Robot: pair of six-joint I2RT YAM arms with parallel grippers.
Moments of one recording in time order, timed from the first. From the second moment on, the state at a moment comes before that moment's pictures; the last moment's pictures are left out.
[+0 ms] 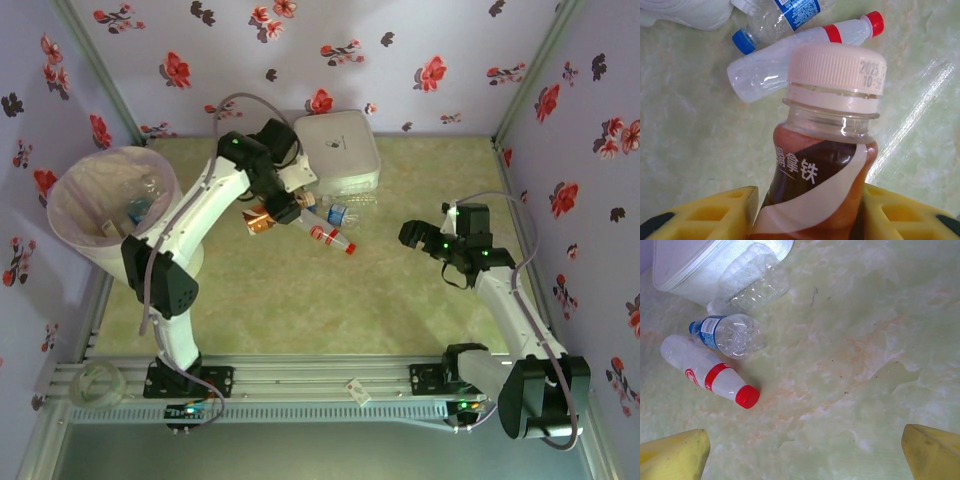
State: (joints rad) left arm -0.60 1.85 1.99 -1.39 0.07 0.44; right arm 0.06 1.05 0.72 -0.48 -0.34 0.43
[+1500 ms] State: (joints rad) left arm 0.30 1.37 1.93 -1.22 0.07 -0.07; right arm 0.06 1.07 0.72 -0.46 -0.35 0.43
